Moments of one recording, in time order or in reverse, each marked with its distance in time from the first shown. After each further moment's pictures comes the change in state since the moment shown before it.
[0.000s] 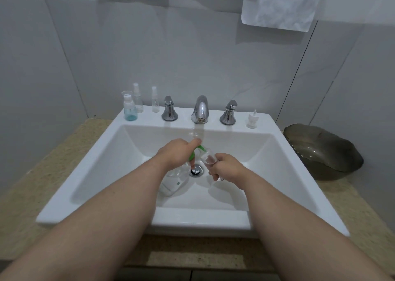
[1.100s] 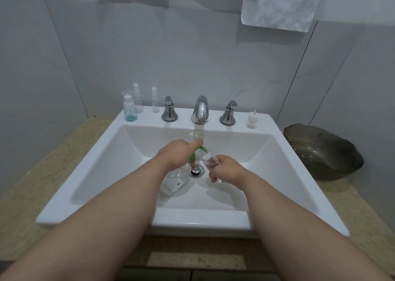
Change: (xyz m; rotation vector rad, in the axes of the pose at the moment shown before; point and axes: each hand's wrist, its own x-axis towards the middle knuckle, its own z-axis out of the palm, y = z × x) left_hand -0.001 0.001 0.001 0.020 0.007 0.000; right_hand -0.007 -0.003 -0.001 -0.050 -0.044 -0.016
